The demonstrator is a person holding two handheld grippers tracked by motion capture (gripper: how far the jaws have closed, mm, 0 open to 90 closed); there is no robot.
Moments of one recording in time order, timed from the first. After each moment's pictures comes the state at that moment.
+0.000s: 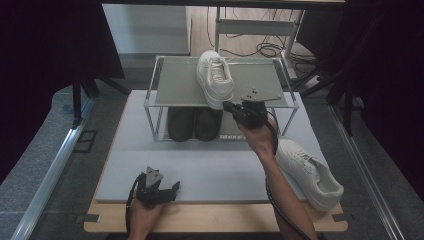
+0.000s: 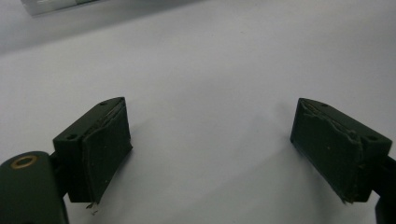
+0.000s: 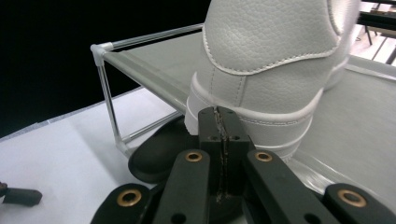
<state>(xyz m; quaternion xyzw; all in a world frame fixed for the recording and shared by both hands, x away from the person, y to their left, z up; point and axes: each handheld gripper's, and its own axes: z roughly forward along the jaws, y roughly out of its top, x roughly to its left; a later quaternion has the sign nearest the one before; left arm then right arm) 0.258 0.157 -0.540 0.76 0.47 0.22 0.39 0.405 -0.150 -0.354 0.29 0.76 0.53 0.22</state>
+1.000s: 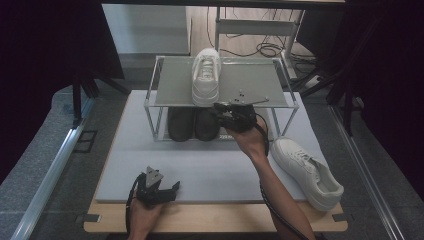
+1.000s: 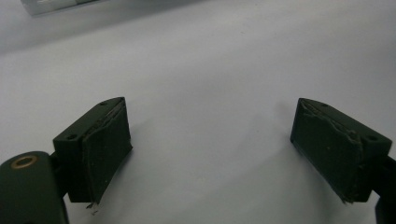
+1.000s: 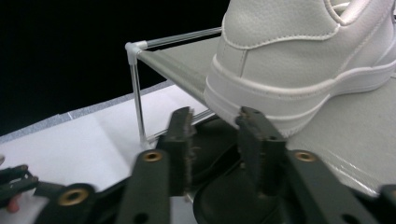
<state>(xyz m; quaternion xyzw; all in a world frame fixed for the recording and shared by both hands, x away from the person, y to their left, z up) 0.258 0.157 -0.540 0.76 0.47 0.22 0.39 0.393 -0.128 -0.356 0.25 0.78 0.53 0.20</state>
